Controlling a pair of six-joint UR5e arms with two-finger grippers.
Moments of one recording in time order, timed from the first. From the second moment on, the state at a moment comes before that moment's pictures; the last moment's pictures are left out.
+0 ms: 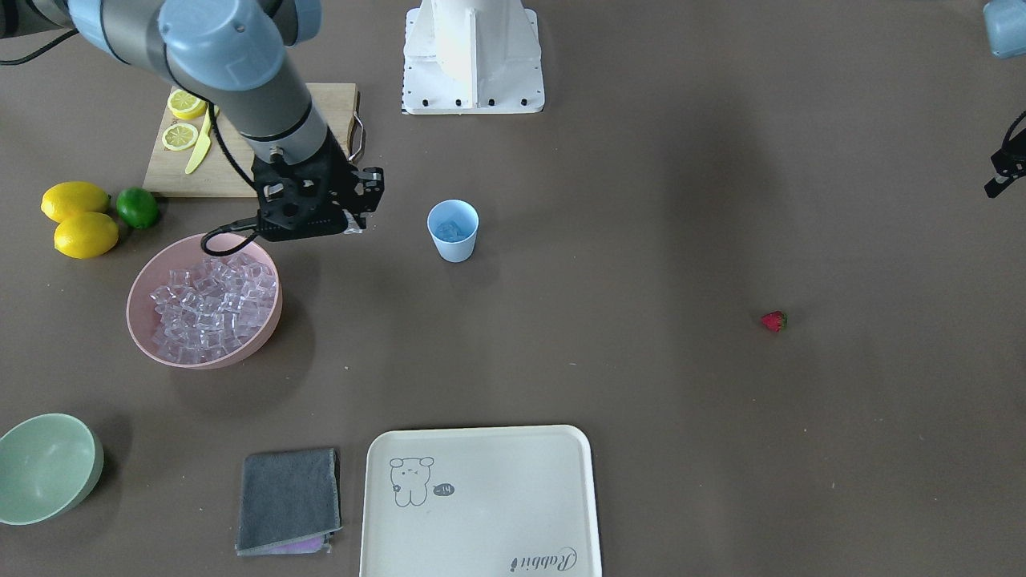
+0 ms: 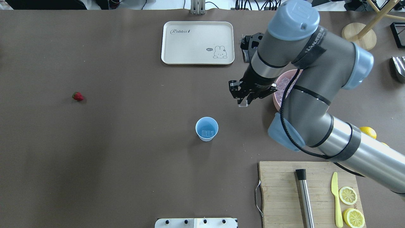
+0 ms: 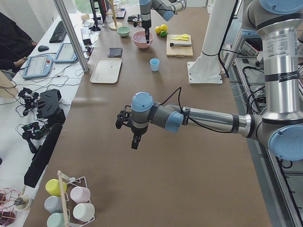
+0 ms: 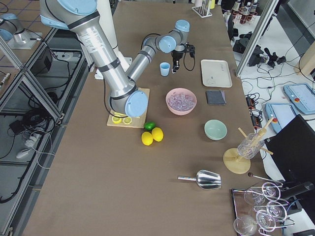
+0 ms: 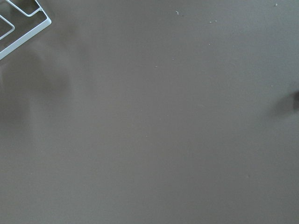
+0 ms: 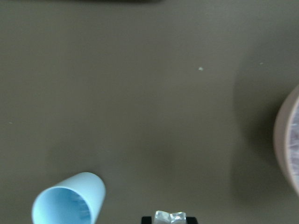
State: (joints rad) left arm -1.41 -1.41 -1.84 -1.82 -2.31 -0.18; right arm 0.70 -0.93 1.81 -1.68 2.14 1.10
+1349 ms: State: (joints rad) left arm -1.35 -1.46 -1.84 -1.84 -2.32 -0.39; right arm 0.54 -0.92 1.69 -1.39 2.01 1.40
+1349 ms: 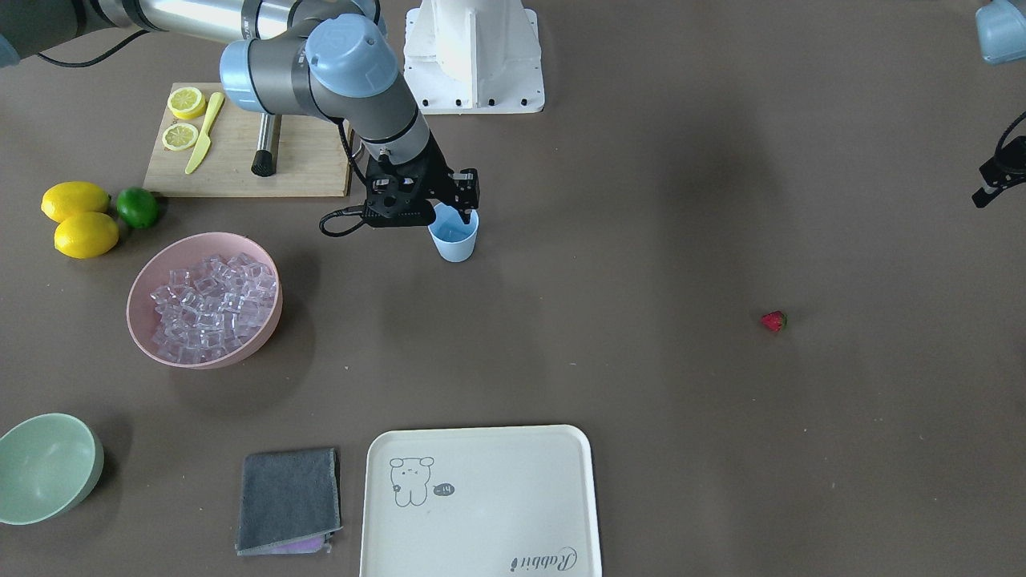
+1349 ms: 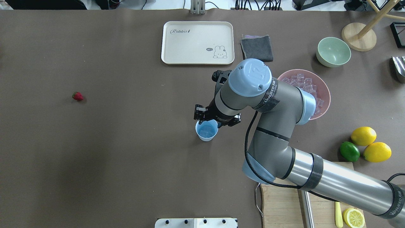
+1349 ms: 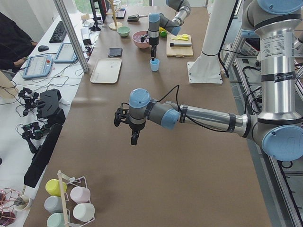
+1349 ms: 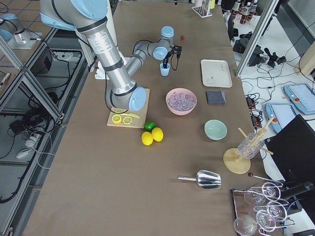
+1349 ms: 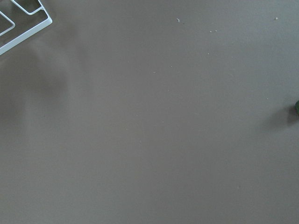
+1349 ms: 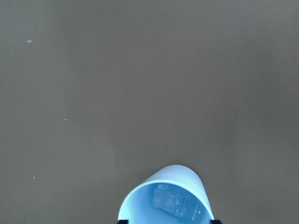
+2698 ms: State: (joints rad) left arm -0.90 -1.83 -1.47 -2.18 -2.05 -0.82; right arm 0.90 -1.19 1.93 -1.58 2.23 0.92
